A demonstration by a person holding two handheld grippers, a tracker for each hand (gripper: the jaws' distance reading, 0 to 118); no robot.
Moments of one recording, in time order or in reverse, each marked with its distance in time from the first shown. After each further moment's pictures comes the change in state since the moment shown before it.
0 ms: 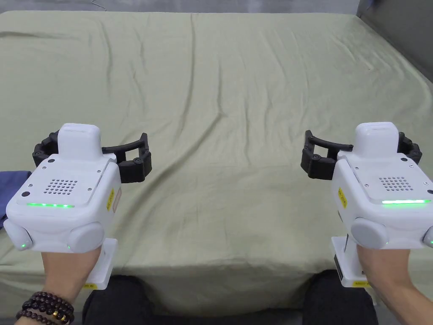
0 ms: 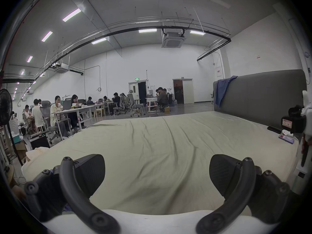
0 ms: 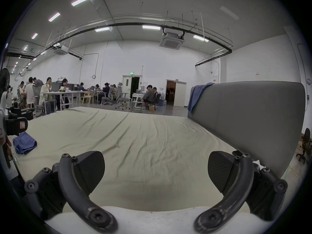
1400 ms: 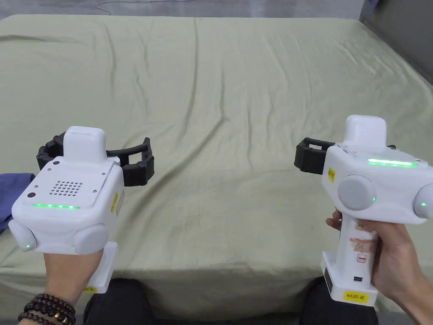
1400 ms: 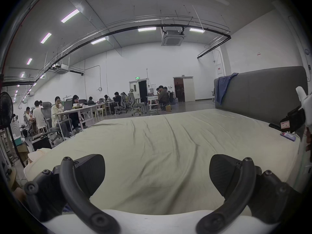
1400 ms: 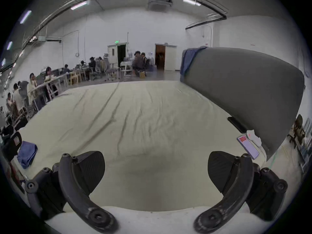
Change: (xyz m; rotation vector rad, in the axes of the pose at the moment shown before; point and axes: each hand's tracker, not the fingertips) left arm 0.001 0.000 -0.002 -0.017 0.012 -0.019; right arm -0.019 0.029 -0.015 -0.360 -0.086 -0.105
